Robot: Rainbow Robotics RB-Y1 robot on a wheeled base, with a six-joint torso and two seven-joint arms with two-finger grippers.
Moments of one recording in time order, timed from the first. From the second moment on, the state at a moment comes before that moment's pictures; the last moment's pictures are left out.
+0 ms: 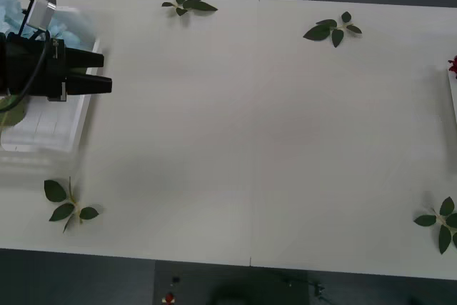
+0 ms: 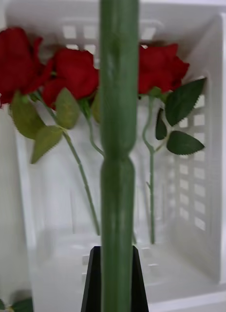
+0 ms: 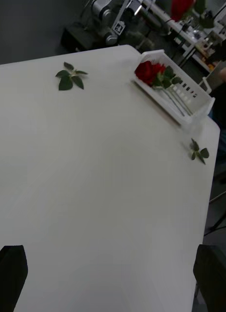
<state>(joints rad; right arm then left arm) -0.46 -1.34 0.02 -0.93 -1.28 1.17 1.88 -0.46 0.74 0.17 -1.48 1.78 1.45 -2.38</state>
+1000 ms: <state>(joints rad) -0.34 -1.29 0.02 -0.93 -1.19 0.98 1.89 -0.34 1.02 -0.20 -1.85 2.18 1.03 -2.69</state>
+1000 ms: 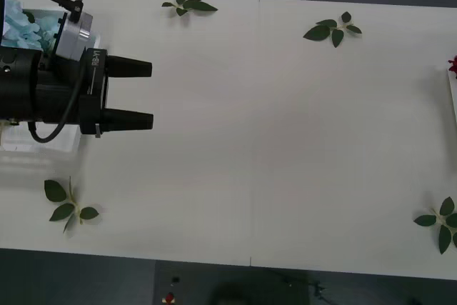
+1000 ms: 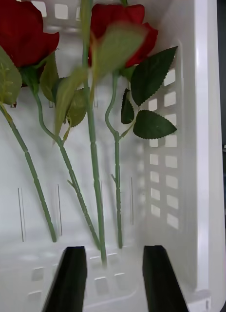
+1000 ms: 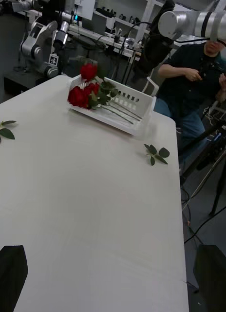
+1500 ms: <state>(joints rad) -0.34 -1.29 0.02 -0.93 -1.18 0.96 1.89 -0.29 0.99 -0.20 -1.91 2.20 0.95 -2.69</state>
